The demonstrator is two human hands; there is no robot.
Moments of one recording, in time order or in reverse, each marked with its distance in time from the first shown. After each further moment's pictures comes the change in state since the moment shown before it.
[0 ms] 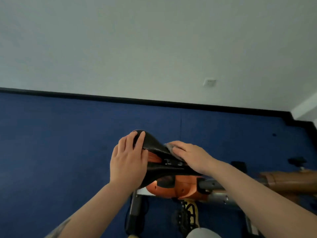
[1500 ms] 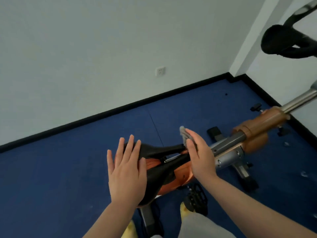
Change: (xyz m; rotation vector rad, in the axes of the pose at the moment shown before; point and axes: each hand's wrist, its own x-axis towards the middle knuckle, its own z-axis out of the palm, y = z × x) left_hand 0.023 -0.020 -0.005 -0.147 -0.158 0.332; right_hand -0.036 -0.007 0.075 0.369 1.094 0.203
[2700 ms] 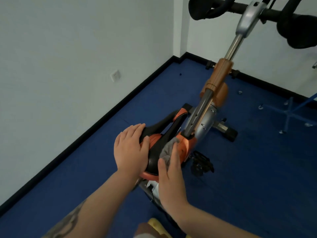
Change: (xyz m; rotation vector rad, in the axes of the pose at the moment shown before) left_hand 0.043 -0.044 -0.001 -0.118 -0.073 0.506; right_hand -0.142 -0.109 0.134 0.327 0.365 0.469
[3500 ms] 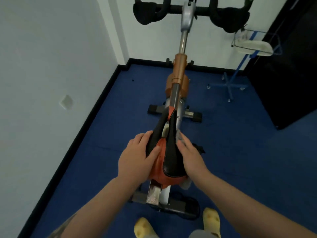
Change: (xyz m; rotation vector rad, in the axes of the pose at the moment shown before) left_hand 0.050 -0.045 -0.013 -0.252 -0.408 0.522; right_hand 0.039 -0.015 0.016 0.200 0.317 0.255
